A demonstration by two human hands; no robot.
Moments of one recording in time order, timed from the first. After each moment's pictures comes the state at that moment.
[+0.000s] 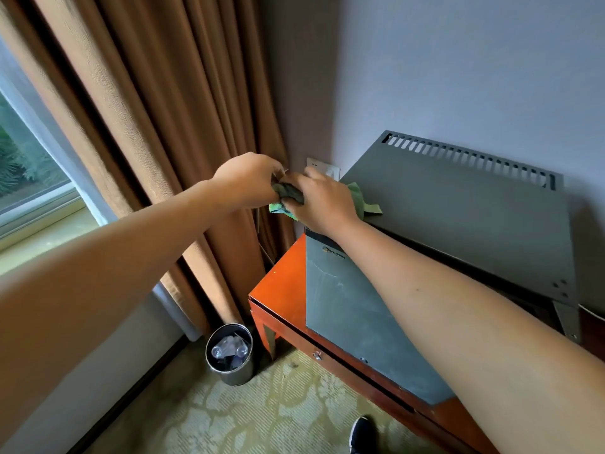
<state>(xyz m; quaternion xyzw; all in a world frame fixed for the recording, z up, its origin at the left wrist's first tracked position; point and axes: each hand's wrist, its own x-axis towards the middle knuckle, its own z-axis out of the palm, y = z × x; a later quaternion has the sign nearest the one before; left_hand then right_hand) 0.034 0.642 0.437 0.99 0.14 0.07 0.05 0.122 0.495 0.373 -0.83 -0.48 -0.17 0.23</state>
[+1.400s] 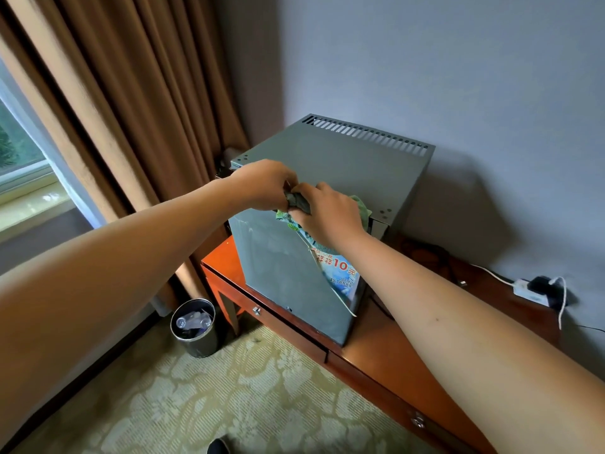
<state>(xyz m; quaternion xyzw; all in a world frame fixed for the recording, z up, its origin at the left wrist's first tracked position) 0.025 0.366 0.438 0.99 0.10 0.00 0.04 0.094 0.218 0.369 -0.87 -0.44 -0.12 0.19</state>
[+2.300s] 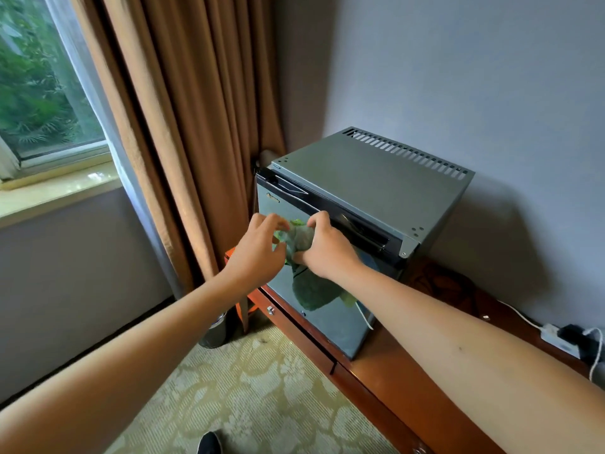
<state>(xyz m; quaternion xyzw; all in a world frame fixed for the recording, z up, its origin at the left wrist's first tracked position) -0.088 0.344 0.339 0.90 0.26 0.20 0.28 0.026 0.227 0.358 -0.85 -0.42 0.13 0.28</state>
